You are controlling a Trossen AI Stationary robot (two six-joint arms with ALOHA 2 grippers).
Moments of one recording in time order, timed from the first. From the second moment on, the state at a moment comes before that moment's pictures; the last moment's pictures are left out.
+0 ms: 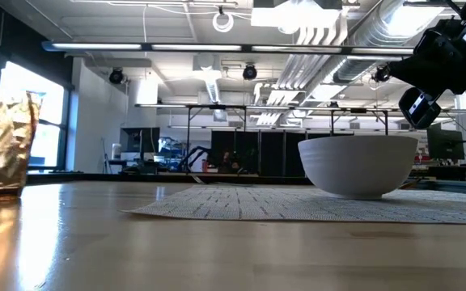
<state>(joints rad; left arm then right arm) -1.15 1.34 0.89 -1.25 -0.60 -1.78 0.04 0.11 0.01 0.08 -0.03 0.60</state>
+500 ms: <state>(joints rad) -1.15 1.35 0.88 -1.18 -0.62 -1.78 0.04 0.11 0.01 0.08 -0.03 0.60</state>
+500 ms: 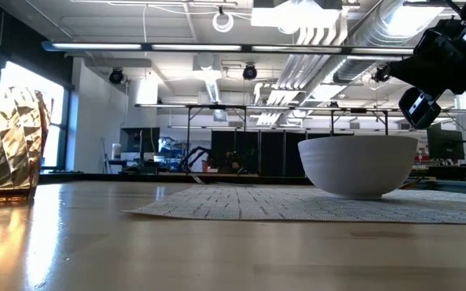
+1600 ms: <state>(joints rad) -1.12 1.53 0.59 -0.66 -1.05 -1.67 0.04 0.11 0.01 0.08 -0.03 0.58</state>
